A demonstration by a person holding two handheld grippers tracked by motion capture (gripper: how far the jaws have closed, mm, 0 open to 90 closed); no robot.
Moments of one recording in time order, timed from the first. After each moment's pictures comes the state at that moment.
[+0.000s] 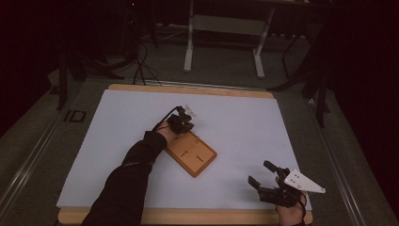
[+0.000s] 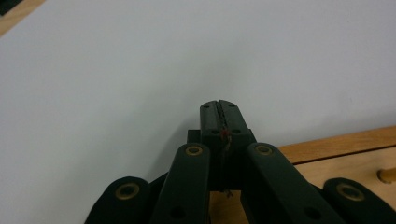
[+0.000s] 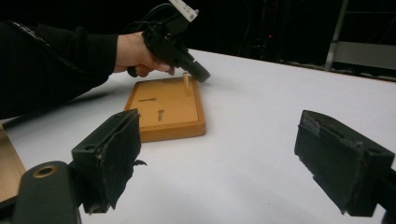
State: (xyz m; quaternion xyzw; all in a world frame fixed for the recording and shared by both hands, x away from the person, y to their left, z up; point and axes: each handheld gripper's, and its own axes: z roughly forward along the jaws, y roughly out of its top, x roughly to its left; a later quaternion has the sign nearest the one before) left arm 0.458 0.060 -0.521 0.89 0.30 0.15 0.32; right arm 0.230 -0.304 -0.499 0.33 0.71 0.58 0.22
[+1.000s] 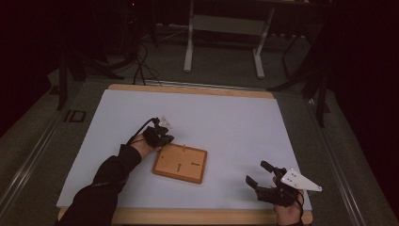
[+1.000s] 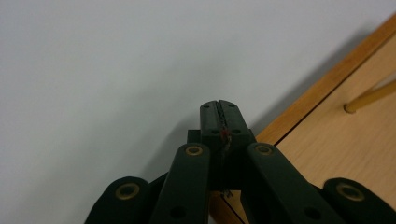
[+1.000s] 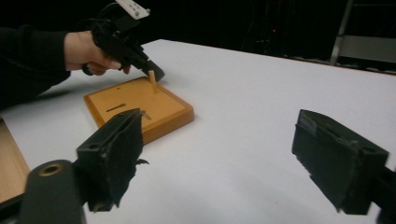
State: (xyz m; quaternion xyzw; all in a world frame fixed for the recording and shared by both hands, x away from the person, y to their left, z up) left arm 0.398 0.127 -0.521 0.89 0.32 0.13 0.31; right arm 0.233 -0.298 -0.501 0.33 0.72 0.57 0.20
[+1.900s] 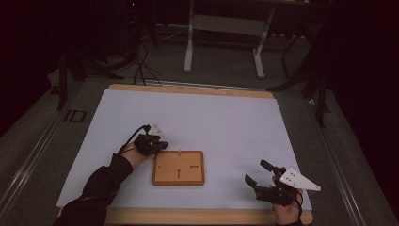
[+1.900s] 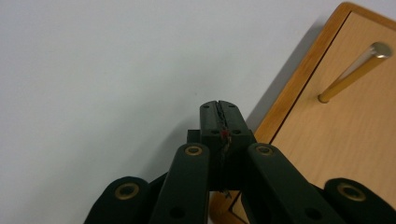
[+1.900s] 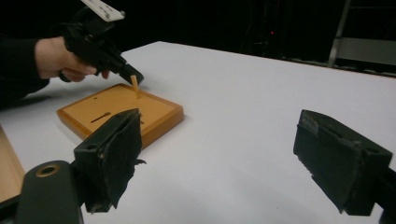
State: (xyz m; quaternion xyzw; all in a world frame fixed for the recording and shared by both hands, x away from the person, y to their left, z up) left arm 0.366 0.148 -0.514 0.87 0.32 0.13 0.34; right arm 0.235 -0.295 -0.501 0.33 0.72 0.57 0.21
